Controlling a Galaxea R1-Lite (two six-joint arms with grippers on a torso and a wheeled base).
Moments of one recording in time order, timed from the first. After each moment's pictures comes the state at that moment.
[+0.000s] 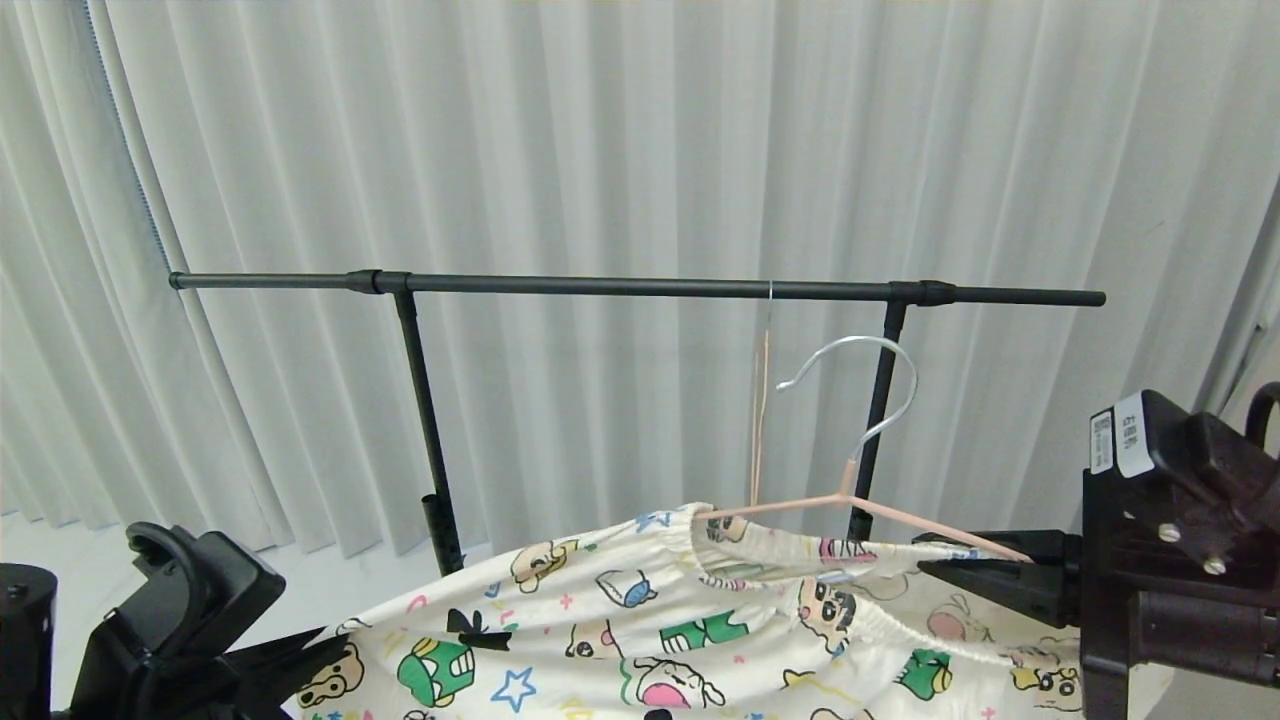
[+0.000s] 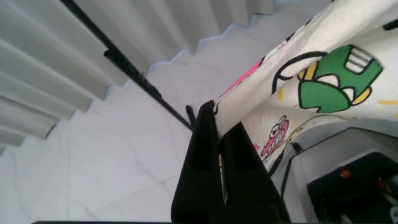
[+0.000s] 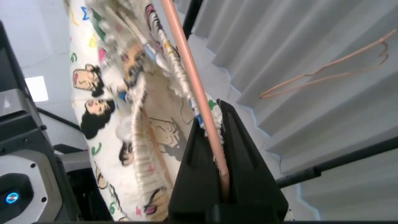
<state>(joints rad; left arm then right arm) -0.27 1.10 -0.24 -0.27 -0.03 0.35 0.73 1.23 -0.62 -0.25 0.25 -0.27</state>
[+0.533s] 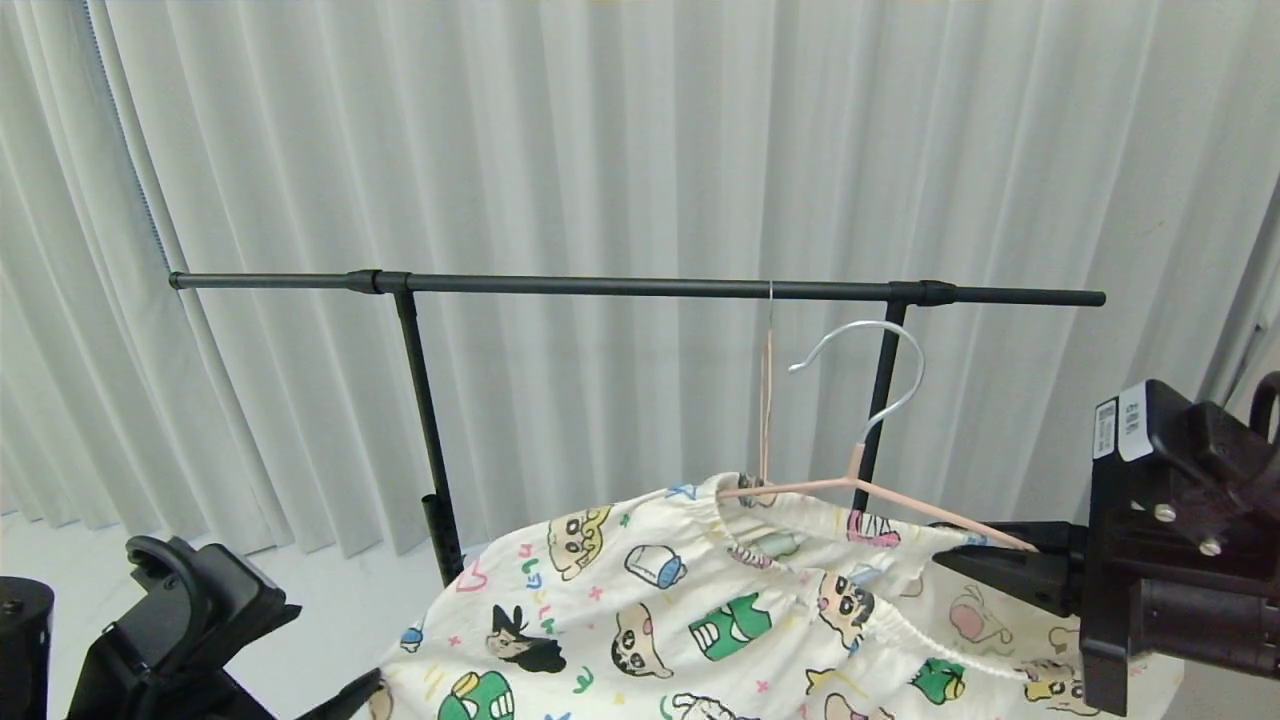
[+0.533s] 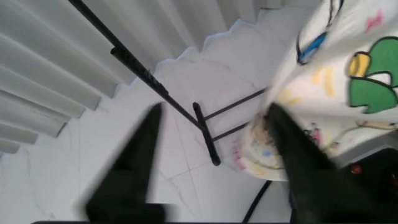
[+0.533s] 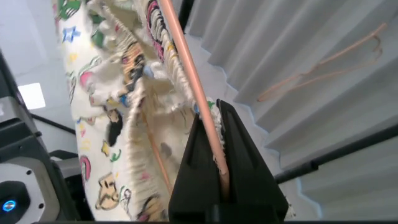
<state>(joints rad) -0.30 1.08 -0.23 -0.27 0.00 0.37 0.72 1.23 -0.62 -0.25 0.21 -0.25</state>
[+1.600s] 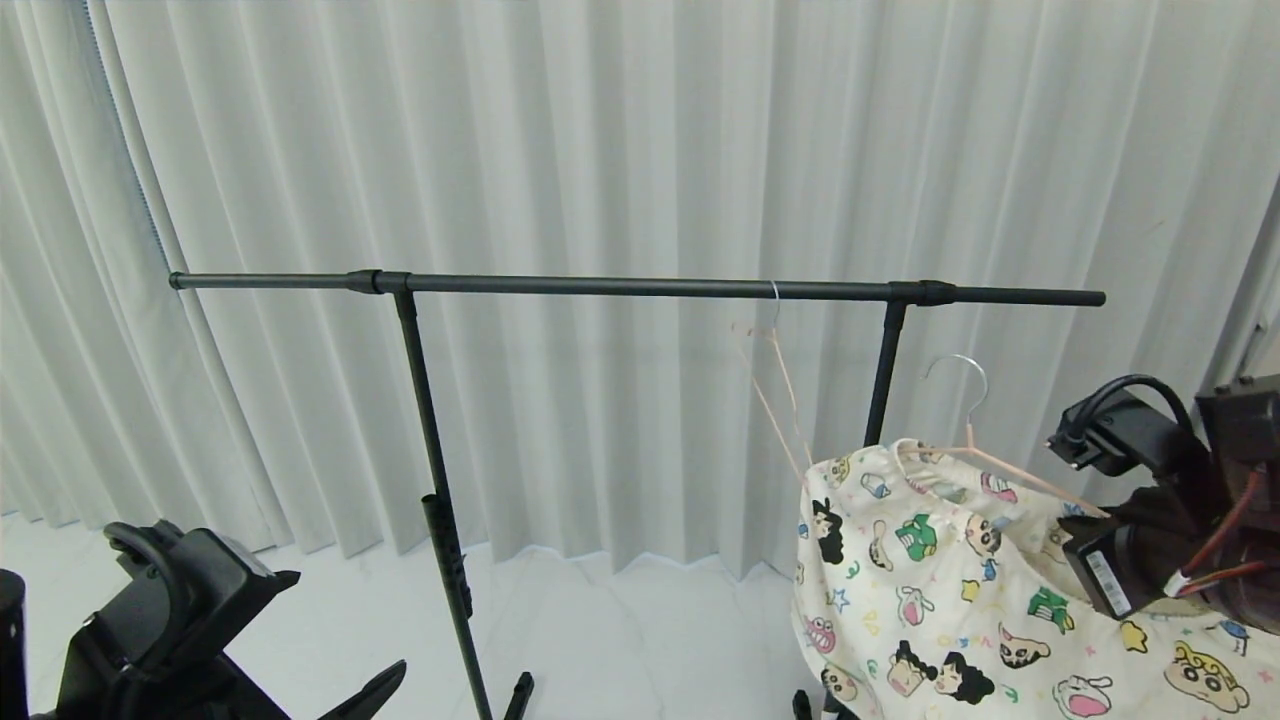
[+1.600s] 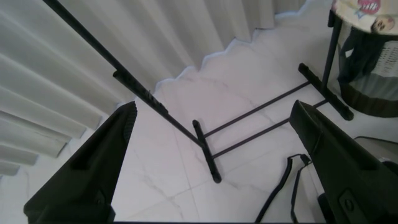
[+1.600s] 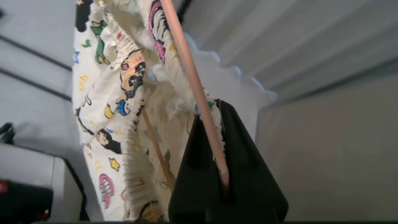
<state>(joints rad) -0.35 1.06 -0.25 -0.30 0.00 0.36 0.47 1.36 -0.66 -0.06 -0.38 -0.17</state>
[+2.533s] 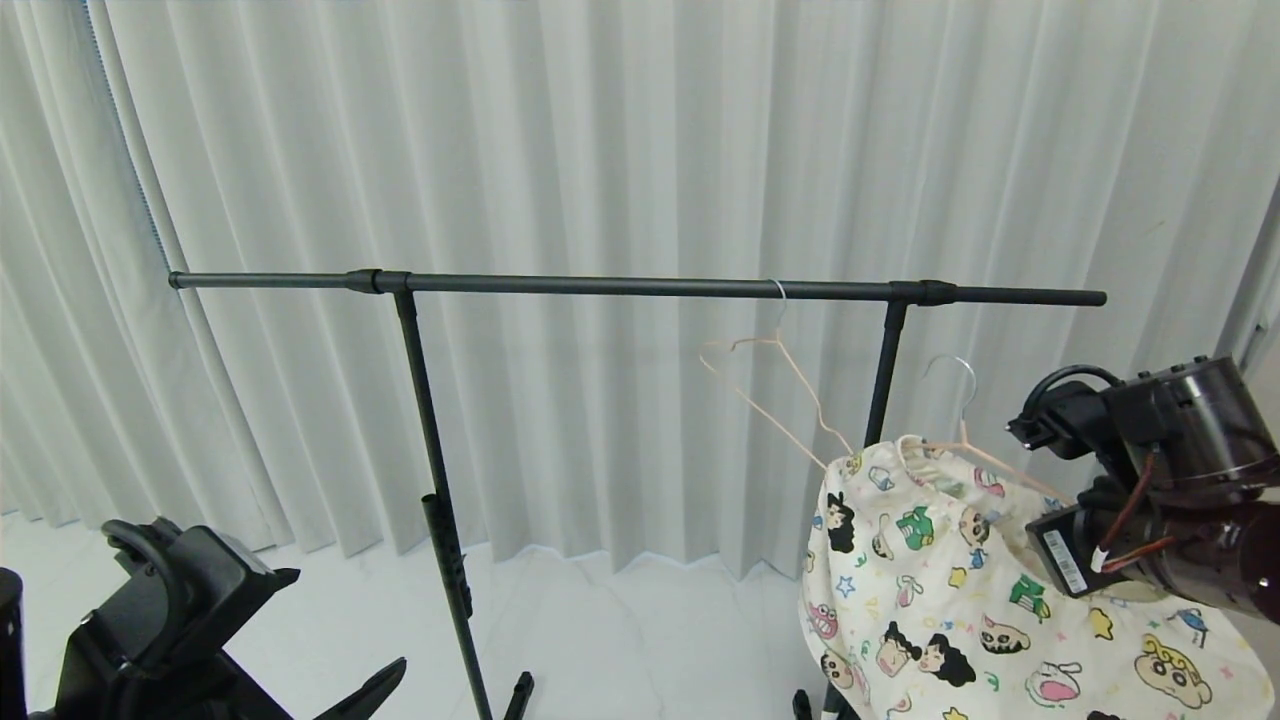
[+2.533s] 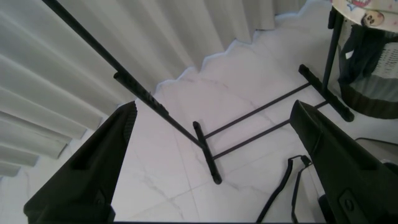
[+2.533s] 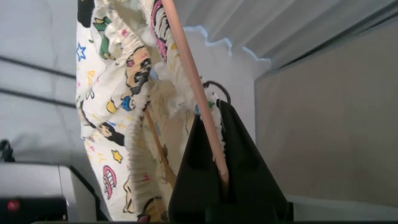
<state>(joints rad) -0.35 1.06 -0.25 -0.30 0.00 0.36 0.51 1.47 -0.76 0.06 -0.49 -0.02</state>
